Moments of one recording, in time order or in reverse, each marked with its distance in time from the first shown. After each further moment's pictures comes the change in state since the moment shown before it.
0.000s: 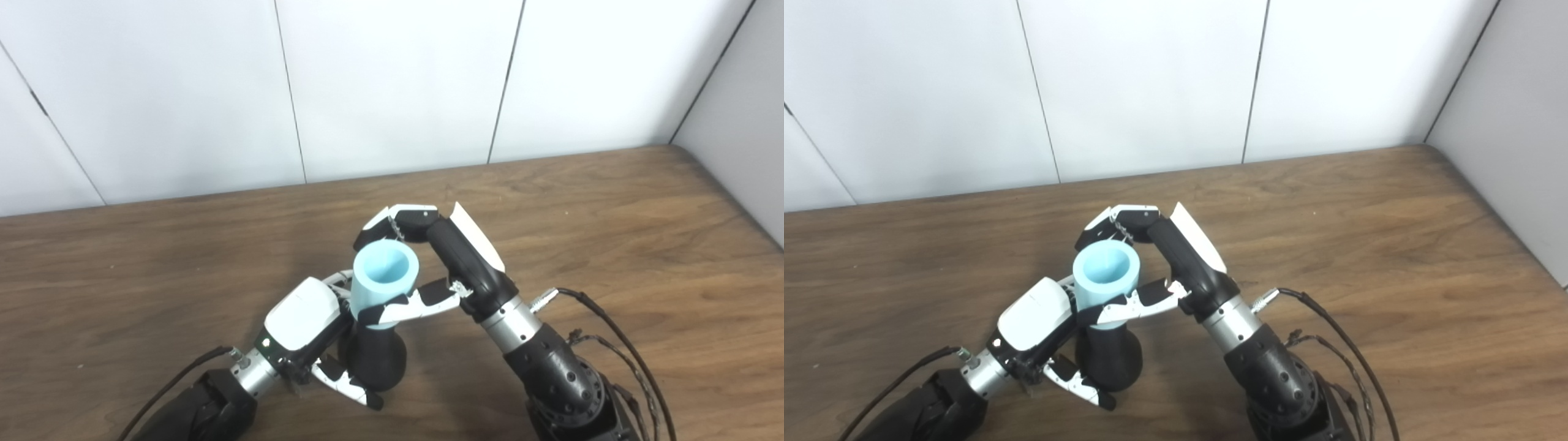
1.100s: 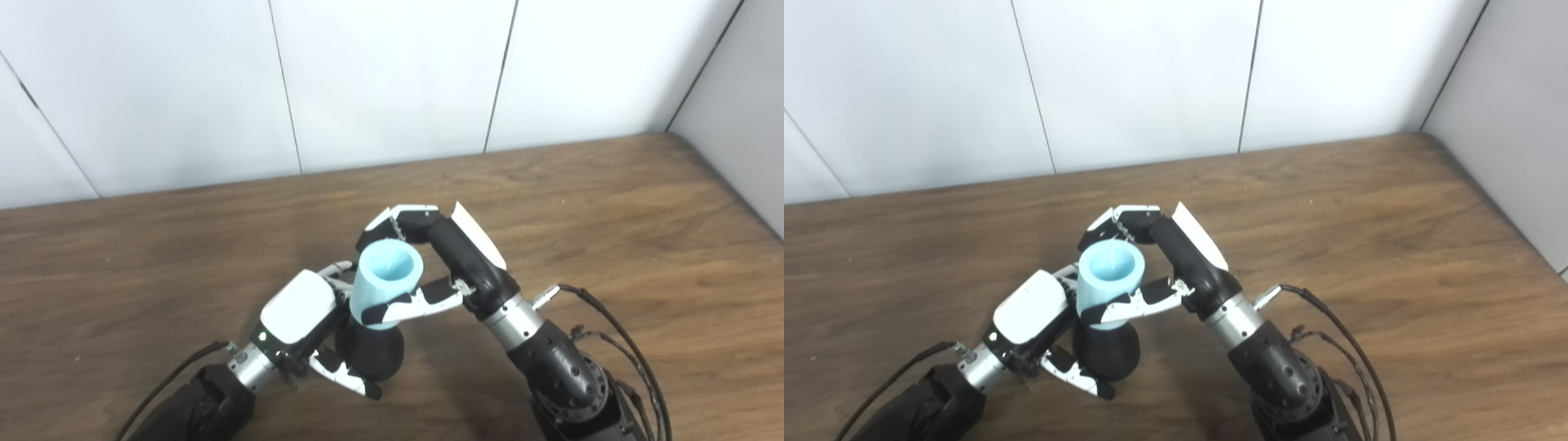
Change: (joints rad) left arm 0.036 0.000 0.034 -0.040 0.008 0.005 -0.025; right arm 0.024 -0.010 0.019 0.008 0.009 -0.021 0.010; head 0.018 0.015
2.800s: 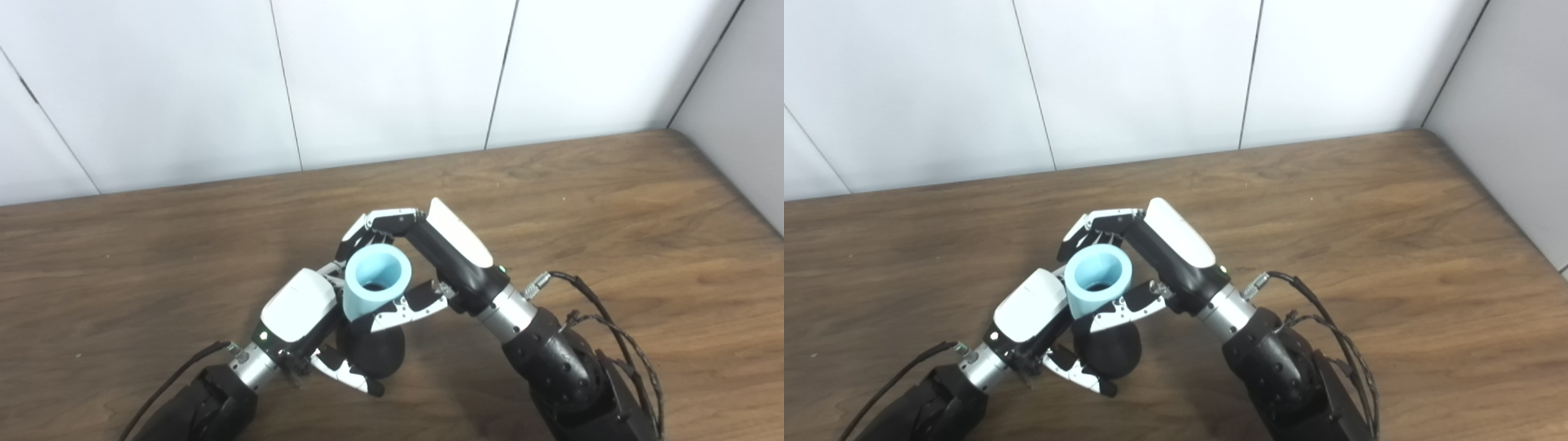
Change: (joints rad) left arm 0.018 -0.008 0.007 -0.022 -0.002 0.037 -0.019; right arm -0.061 -0.066 0.077 -0.036 -0.191 0.023 0.039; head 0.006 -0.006
